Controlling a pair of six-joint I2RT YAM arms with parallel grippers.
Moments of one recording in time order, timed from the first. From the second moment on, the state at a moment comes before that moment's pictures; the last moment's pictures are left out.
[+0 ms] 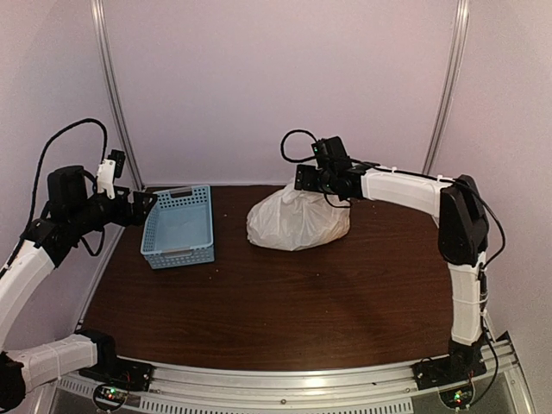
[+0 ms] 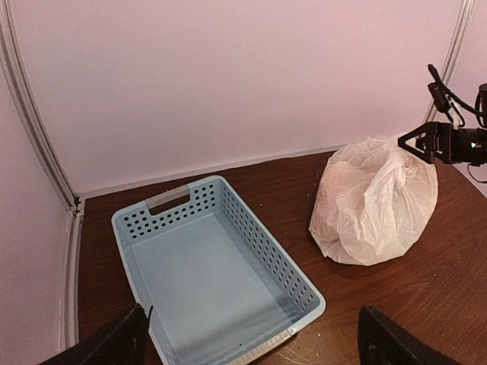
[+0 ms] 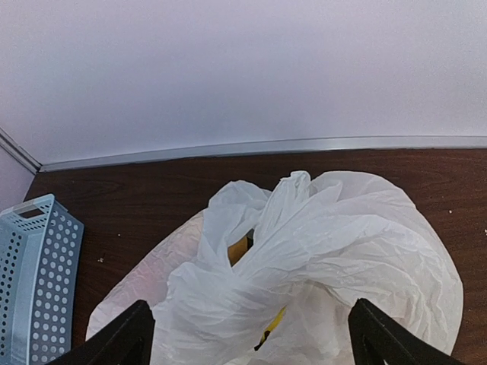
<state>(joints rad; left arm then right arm) -0.16 0.85 0.84 -0.31 0.22 0.01 0.62 2.09 1.77 -0.23 0.30 0.48</state>
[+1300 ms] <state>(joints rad) -0.16 0.82 0.84 -0.31 0.22 0.01 0.65 2.23 1.91 -0.25 0.26 0.57</state>
